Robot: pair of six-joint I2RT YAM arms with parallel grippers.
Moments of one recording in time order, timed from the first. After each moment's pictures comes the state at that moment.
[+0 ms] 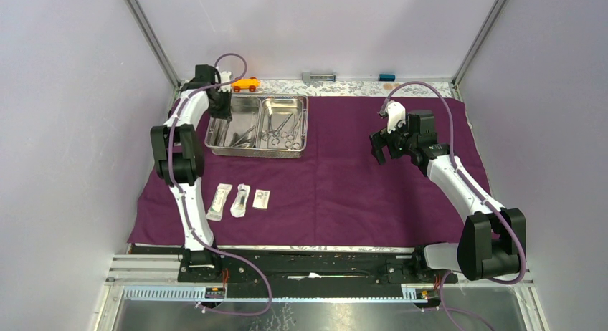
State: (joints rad) left arm 0.07 2.21 1.87 -0.69 0.21 0.12; right arm 0.16 1.31 0.89 -0.28 -0.27 -0.31
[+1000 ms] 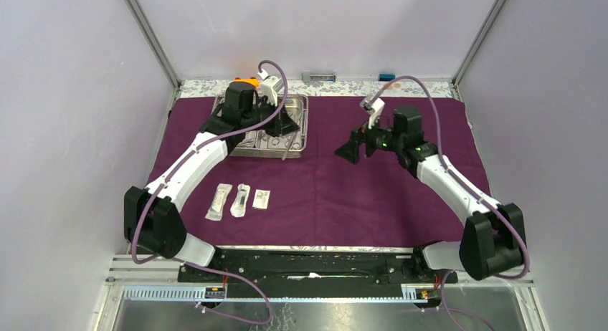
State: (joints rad) left arm -0.37 1.47 1.26 -0.30 0.59 -0.20; right arm 0.28 1.30 0.90 -0.06 -0.71 0.02
